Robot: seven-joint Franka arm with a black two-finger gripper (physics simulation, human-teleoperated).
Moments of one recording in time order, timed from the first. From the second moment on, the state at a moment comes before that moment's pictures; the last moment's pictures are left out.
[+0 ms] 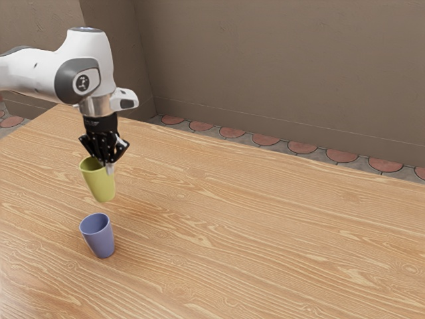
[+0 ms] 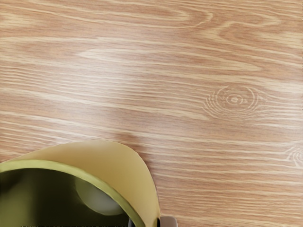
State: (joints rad) arm 0.14 -0.04 -0.07 -1.97 0.06 1.80 -0.06
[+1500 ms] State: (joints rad) arm 0.31 -0.13 -0.24 -2.14 0.05 1.82 -0.18
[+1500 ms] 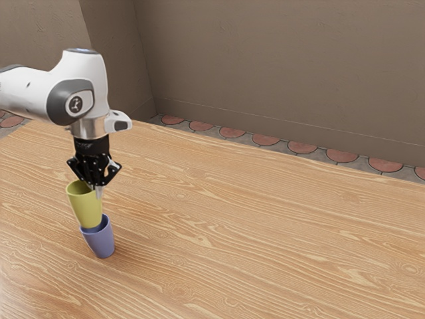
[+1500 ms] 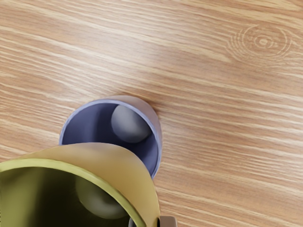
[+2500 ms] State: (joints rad) arm 0.29 -0.05 -0.22 -2.11 0.07 1.85 -0.19
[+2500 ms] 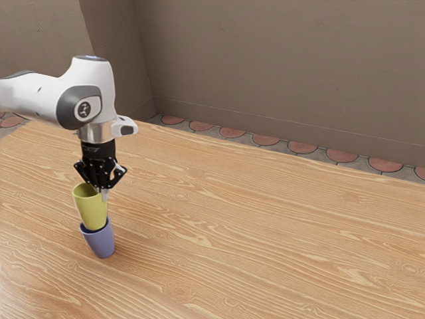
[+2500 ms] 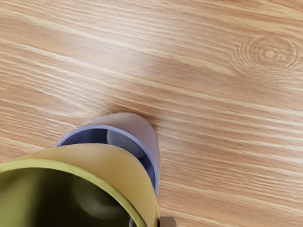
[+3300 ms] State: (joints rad) arm 0.28 -0.01 -0.18 -2.09 0.07 1.87 -0.20
